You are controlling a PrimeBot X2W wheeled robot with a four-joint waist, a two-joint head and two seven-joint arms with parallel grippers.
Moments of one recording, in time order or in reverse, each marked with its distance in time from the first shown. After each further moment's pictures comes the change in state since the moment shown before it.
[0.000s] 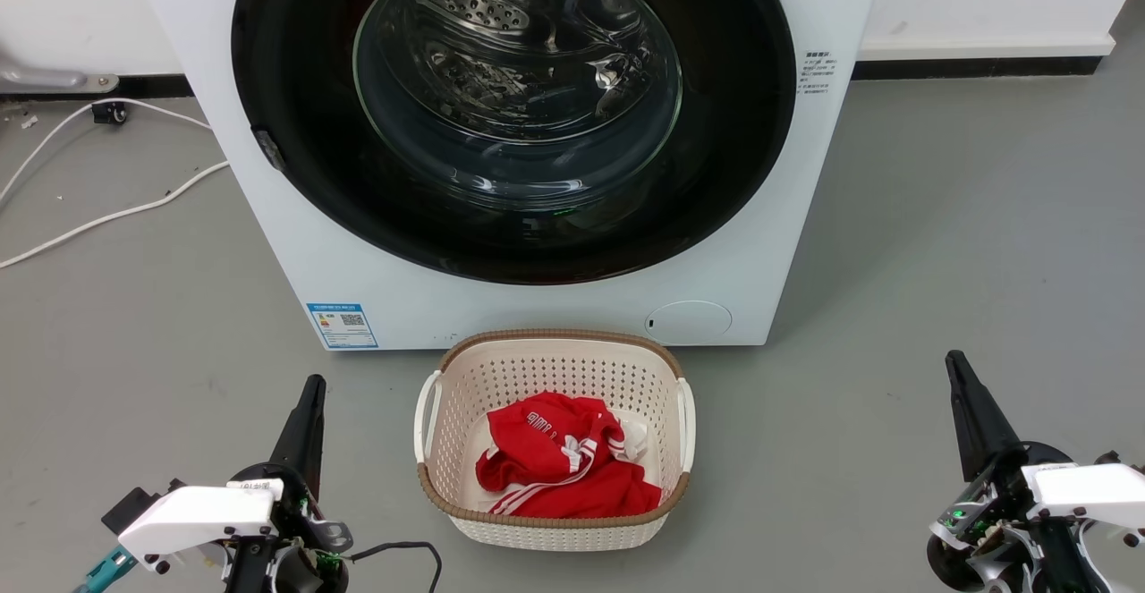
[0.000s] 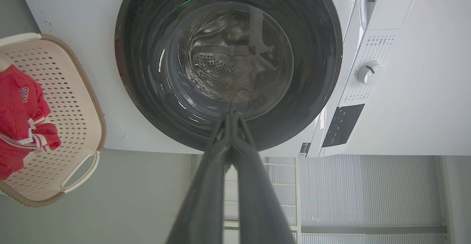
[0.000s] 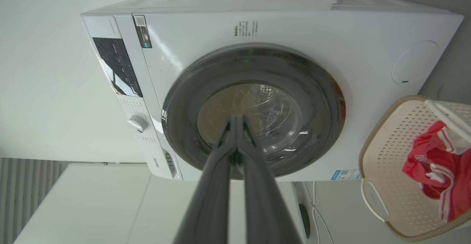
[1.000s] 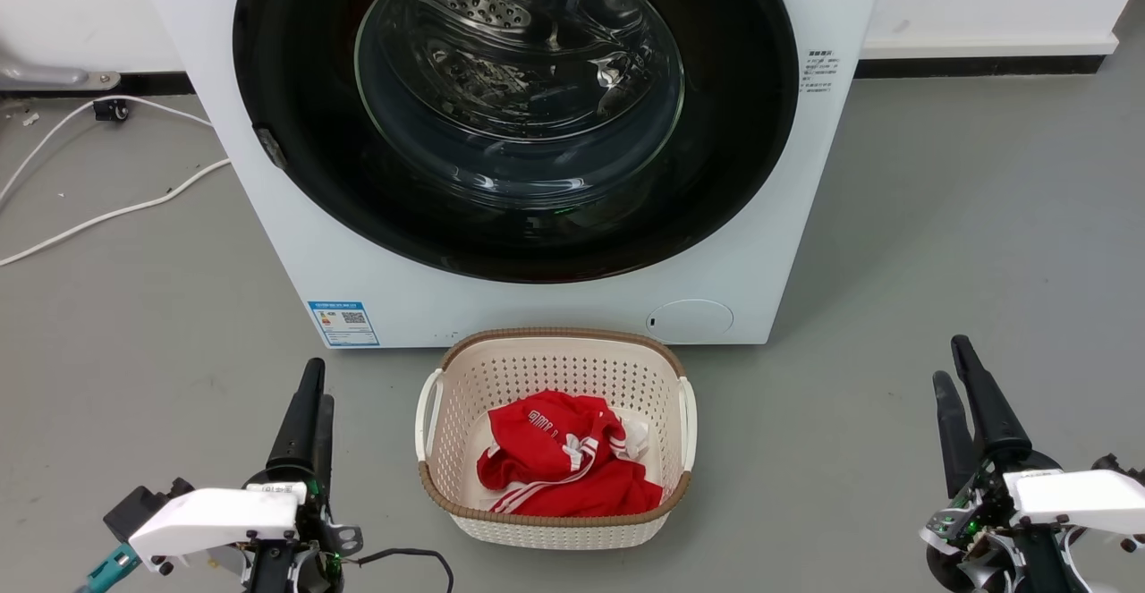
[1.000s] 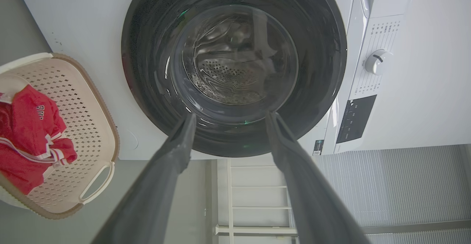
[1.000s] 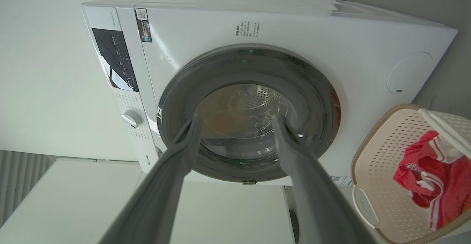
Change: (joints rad) left arm 0.019 -0.012 -0.029 -0.026 0.094 0.001 -0.065; right arm 0.027 0.008 0.035 -0.039 -0.055 0.000 -0.064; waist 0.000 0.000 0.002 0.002
